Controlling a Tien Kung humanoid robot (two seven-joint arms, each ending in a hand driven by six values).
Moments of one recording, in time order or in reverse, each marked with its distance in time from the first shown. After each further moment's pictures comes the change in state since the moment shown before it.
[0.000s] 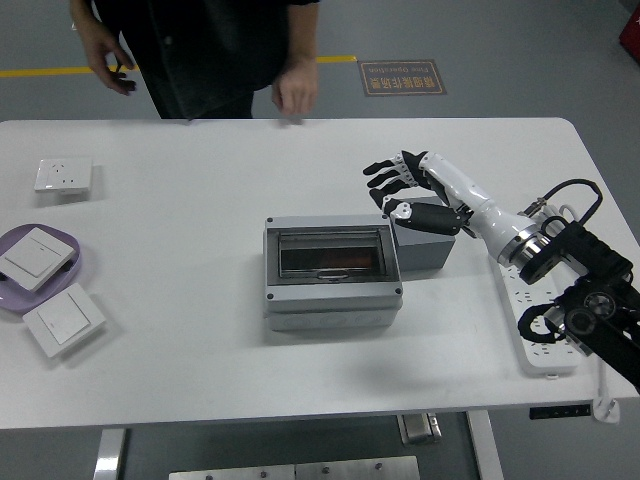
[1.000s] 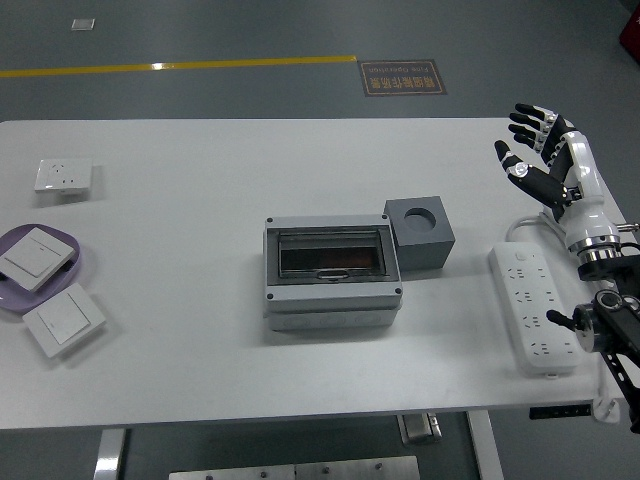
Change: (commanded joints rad) left arm 0.064 -0.014 0.044 0.000 -0.047 0.007 -0.003; right arm -0.088 0.129 0.183 -0.316 0.252 -0.195 0.405
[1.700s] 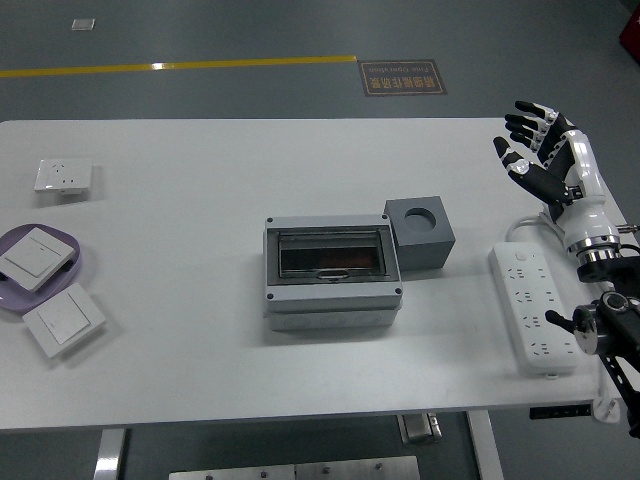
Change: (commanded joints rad) left arm -0.008 0.021 -0.009 0.008 0.002 -0.006 -0.001; right arm -0.022 -0.001 0.022 0.045 0.039 0.035 -0.057
